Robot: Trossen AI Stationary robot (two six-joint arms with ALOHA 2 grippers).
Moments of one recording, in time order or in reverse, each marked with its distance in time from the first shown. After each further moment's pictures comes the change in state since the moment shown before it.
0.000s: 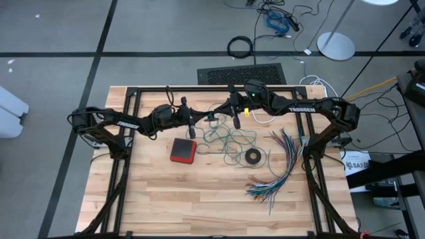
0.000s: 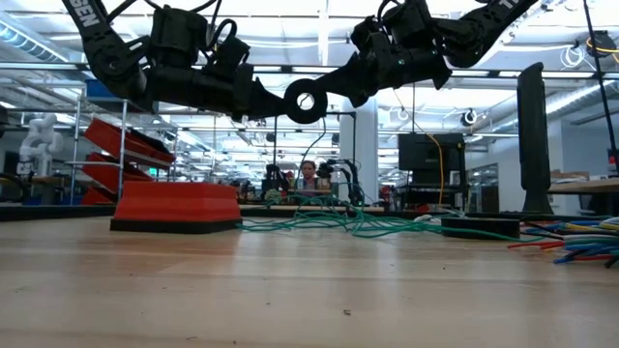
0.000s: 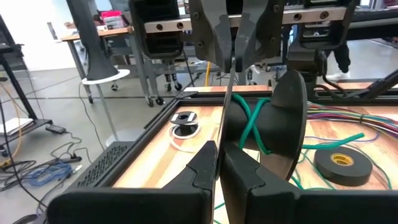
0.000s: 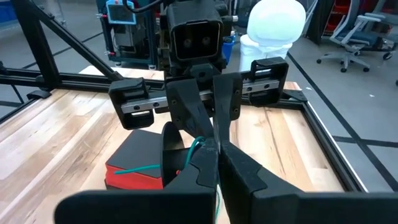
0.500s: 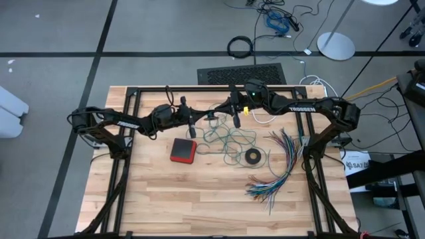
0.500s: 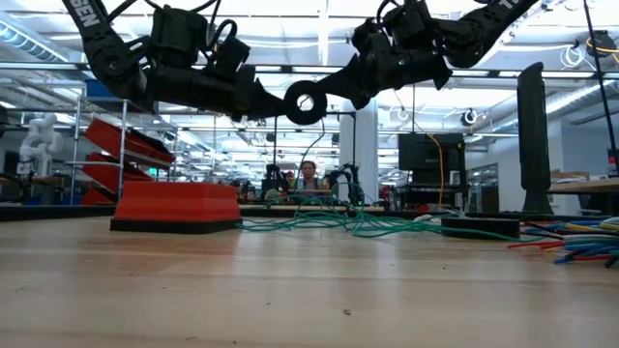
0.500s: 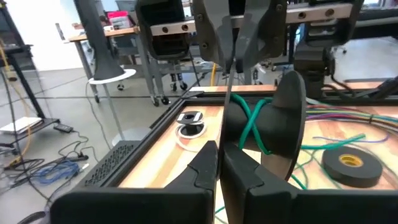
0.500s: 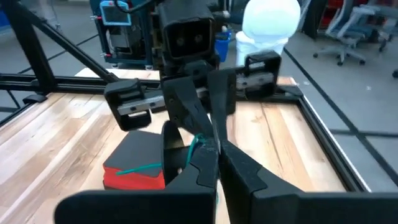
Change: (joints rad) left arm 0.005 0.000 0.000 0.001 -0.028 0.007; right arm -0.014 -0.004 0.000 -0.011 0.007 0.031
